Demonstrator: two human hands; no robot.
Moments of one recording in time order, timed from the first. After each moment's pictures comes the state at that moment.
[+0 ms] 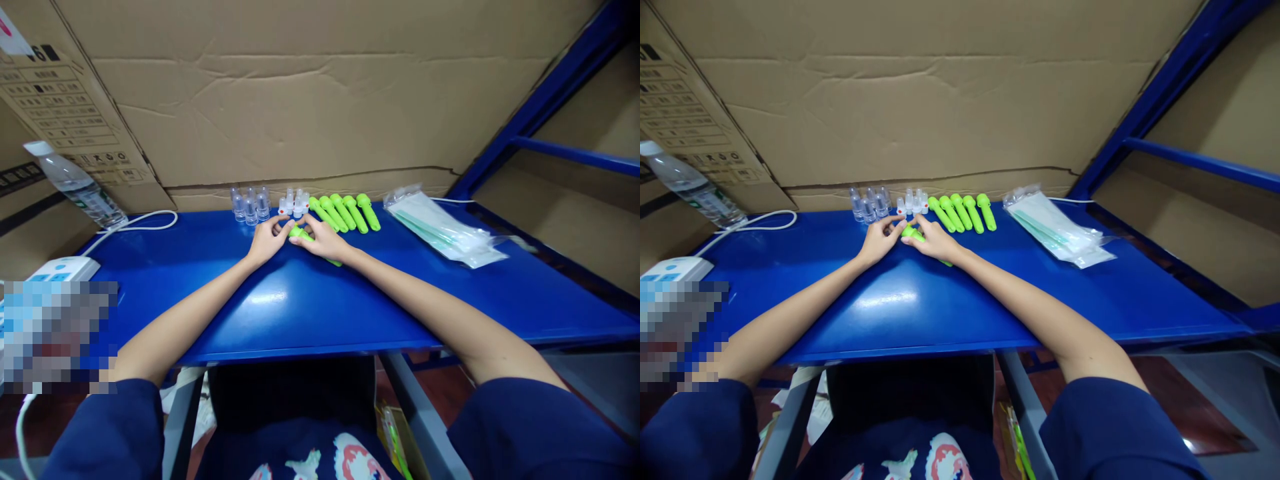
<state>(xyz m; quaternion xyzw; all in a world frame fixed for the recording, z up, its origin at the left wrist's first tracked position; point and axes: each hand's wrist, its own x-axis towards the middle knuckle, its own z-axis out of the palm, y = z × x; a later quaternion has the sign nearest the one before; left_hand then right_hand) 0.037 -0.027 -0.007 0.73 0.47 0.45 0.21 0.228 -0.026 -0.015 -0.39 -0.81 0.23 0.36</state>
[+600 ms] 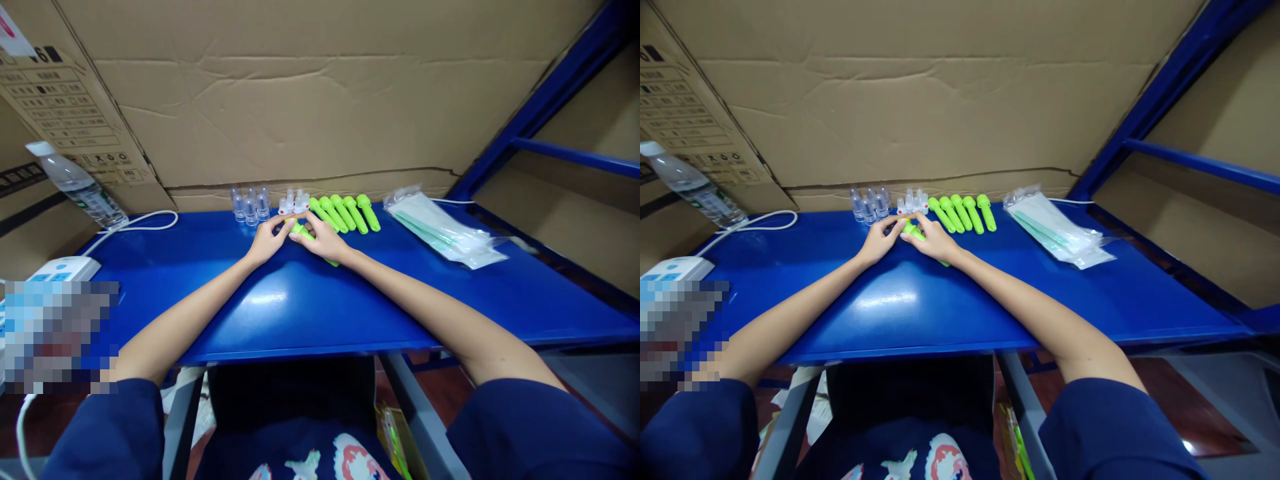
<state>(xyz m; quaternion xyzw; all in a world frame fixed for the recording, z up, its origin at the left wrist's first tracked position) 0.037 -0.024 -0.010 0.75 0.38 0.47 0.27 0.224 -0.034 -0.007 -0.38 -0.81 0.22 0.40</state>
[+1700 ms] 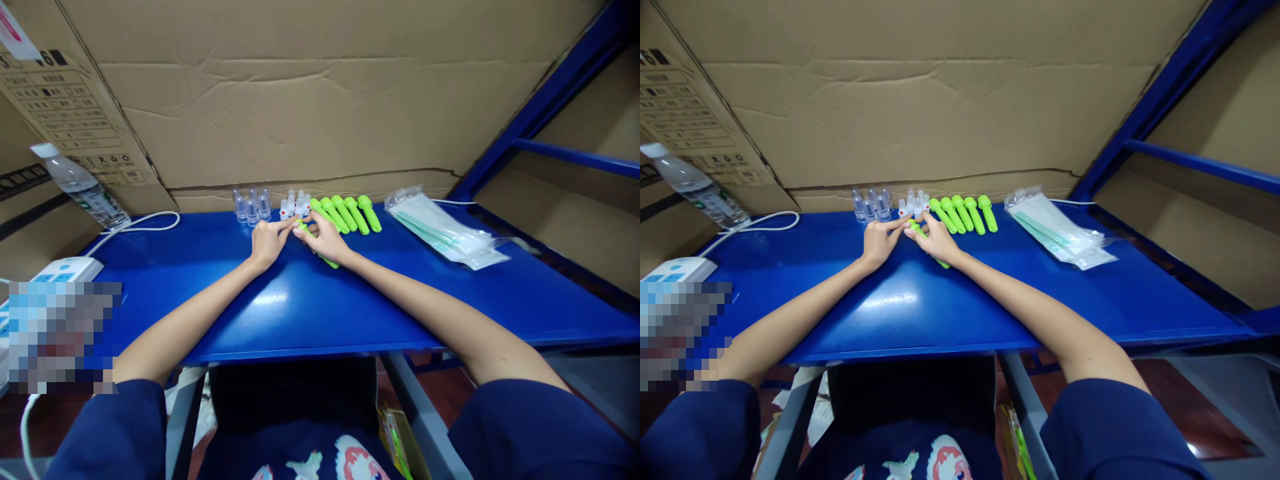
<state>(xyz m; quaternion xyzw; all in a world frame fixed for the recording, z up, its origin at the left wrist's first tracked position) 0.042 -0.040 0.002 0.75 0.50 0.41 0.09 0.219 -0.041 -0.007 -0.42 -0.73 0.30 0.44</state>
